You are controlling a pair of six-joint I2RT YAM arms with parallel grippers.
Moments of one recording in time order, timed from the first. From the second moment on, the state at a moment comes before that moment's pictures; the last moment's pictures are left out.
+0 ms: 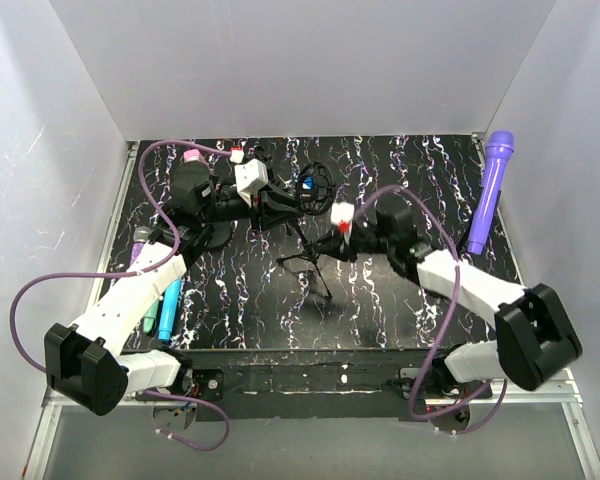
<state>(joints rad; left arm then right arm) -0.44 1.22 1.06 0.16 0.95 0.09 0.56 1.38 0.84 0.09 -0.79 -0.35</state>
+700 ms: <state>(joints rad) -0.44 1.25 1.10 0.13 0.92 0.09 0.60 1.13 0.74 0.13 -0.56 -0.56</state>
